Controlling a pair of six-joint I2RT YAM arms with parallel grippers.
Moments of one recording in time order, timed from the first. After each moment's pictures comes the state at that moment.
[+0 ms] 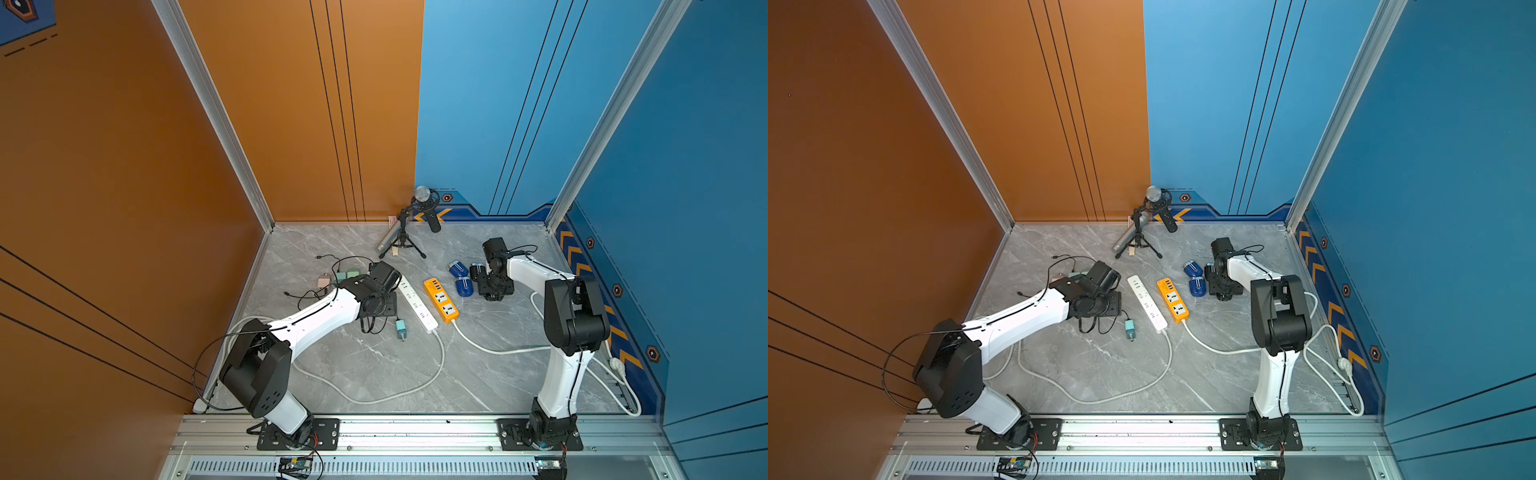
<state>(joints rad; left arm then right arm) -0.66 1.59 1.16 -0.69 -0.18 -0.65 0.15 1.98 1.37 -0.70 0.15 0.18</state>
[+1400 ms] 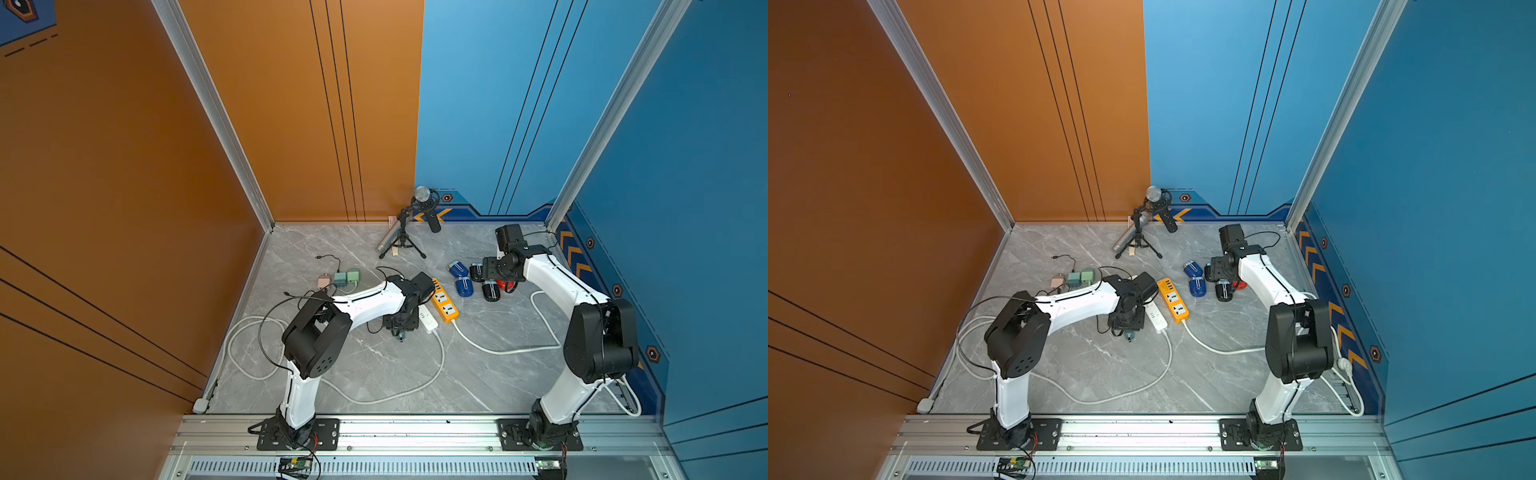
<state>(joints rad) -0.78 1.97 1.42 -0.90 -0.14 -0.75 0.15 1.74 1.36 -0.69 0.17 0.21</state>
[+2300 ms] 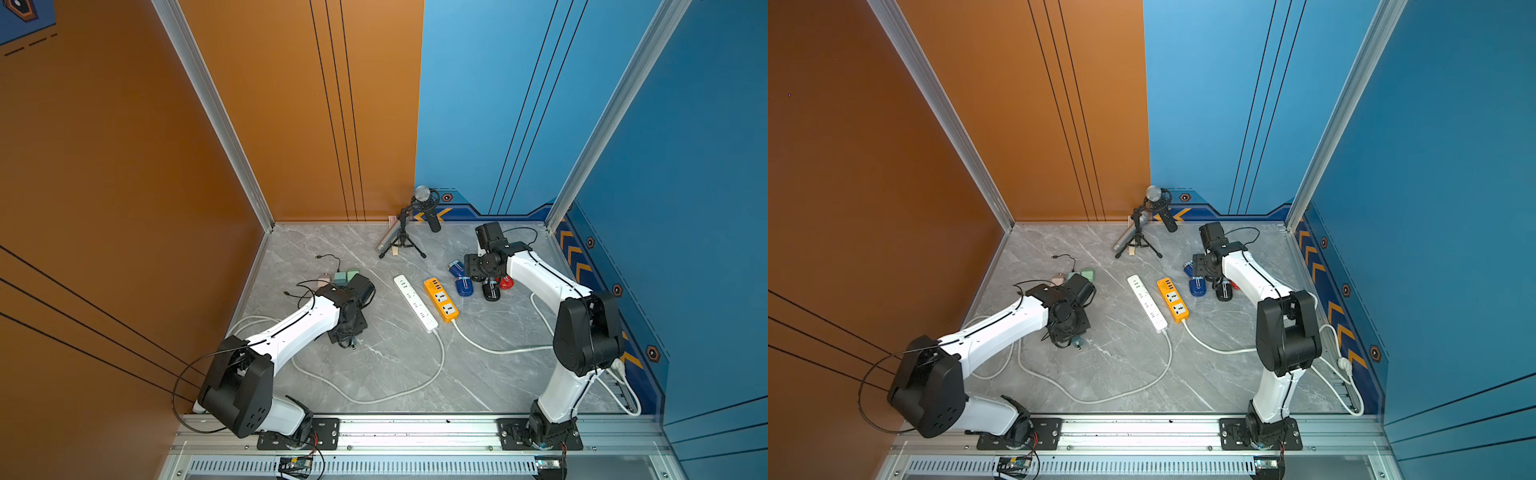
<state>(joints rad) -0.49 1.42 0.96 -0.99 -0.18 -1.03 0.27 1.82 1.44 -0.66 0.15 0.26</state>
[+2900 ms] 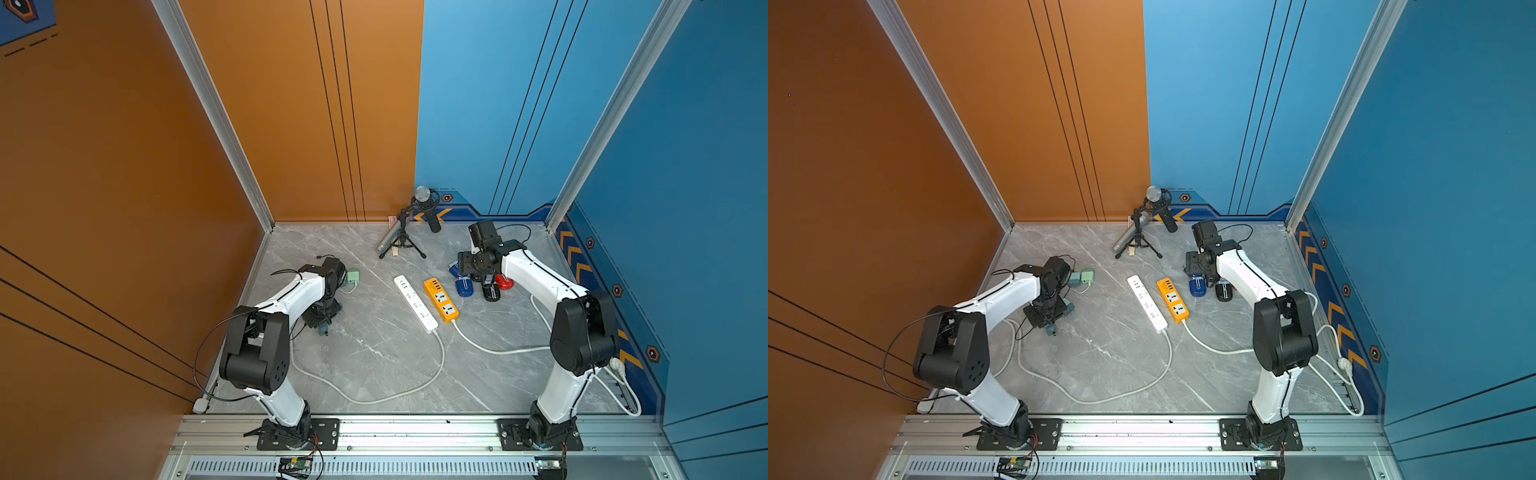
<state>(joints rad) -0.19 1.70 1.16 -1.02 -0.30 -0.94 0.31 1.82 1.47 -0.66 0.14 0.27</state>
